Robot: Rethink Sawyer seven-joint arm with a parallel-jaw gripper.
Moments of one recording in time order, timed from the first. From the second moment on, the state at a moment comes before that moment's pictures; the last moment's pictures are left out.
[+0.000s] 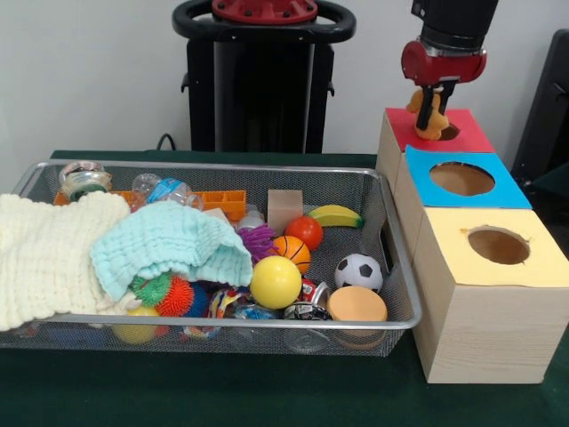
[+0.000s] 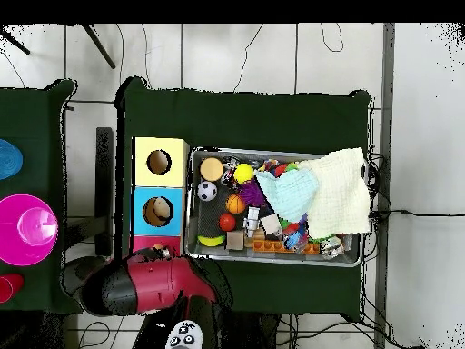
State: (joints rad) arm 0.18 -0.80 -0.09 1.97 -0.04 0.40 1.52
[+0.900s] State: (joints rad) arm 0.24 -0.75 -0.11 1.97 -0.01 0.35 1.58
